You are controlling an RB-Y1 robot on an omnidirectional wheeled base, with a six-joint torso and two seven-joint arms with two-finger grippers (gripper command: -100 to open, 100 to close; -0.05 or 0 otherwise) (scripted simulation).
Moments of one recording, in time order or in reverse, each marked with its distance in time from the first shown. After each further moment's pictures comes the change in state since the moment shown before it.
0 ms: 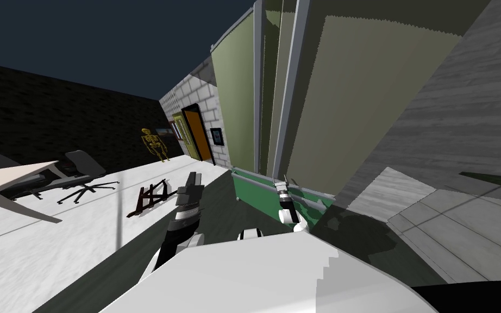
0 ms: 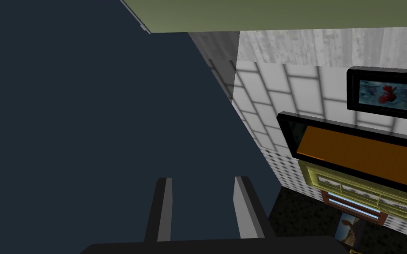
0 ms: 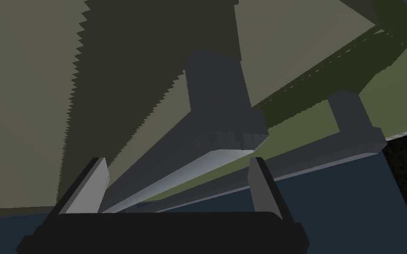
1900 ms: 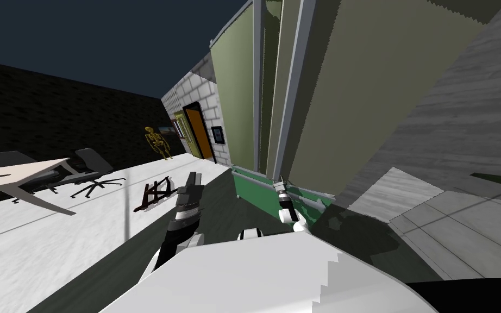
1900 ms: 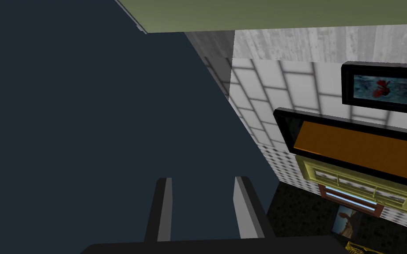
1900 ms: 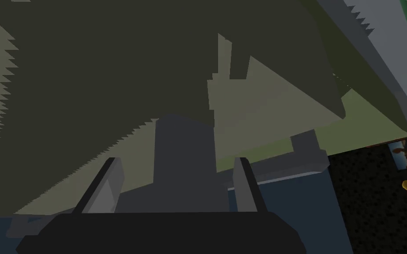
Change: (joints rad) left arm 0.000 0.000 0.000 0.000 0.000 0.000 0.000; right arm -0.047 -0.023 0.019 0.091 0.025 -0.010 0.142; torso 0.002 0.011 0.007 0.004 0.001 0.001
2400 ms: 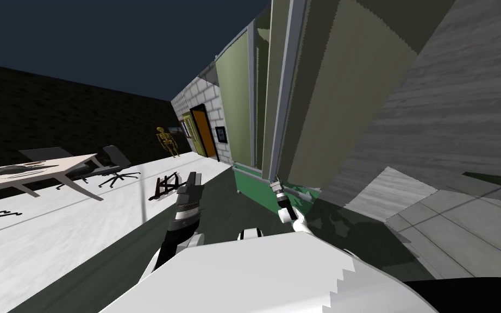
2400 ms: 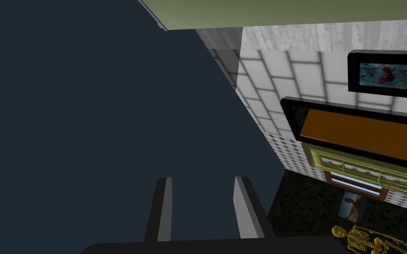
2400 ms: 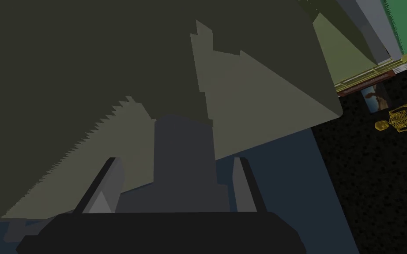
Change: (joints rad) left arm 0.000 0.000 0.000 0.000 0.000 0.000 0.000; right arm -0.021 -0.034 0.073 0.008 0.066 0.011 -0.114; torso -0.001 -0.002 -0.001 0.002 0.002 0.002
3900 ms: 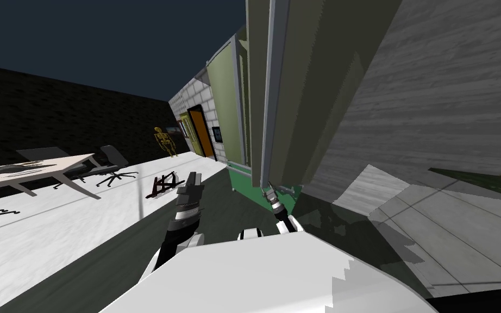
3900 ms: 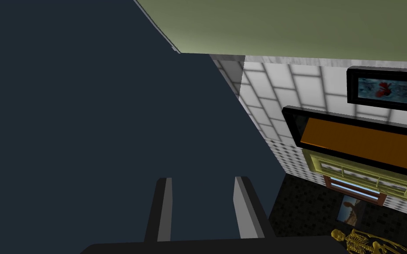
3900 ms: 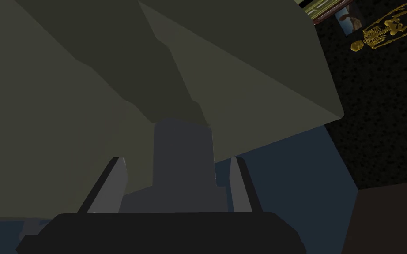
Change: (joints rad) left arm 0.000 0.000 0.000 0.000 0.000 0.000 0.000; right arm 0.193 0.099 0.016 -0.202 0.370 -0.051 -0.276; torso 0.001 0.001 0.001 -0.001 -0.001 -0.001
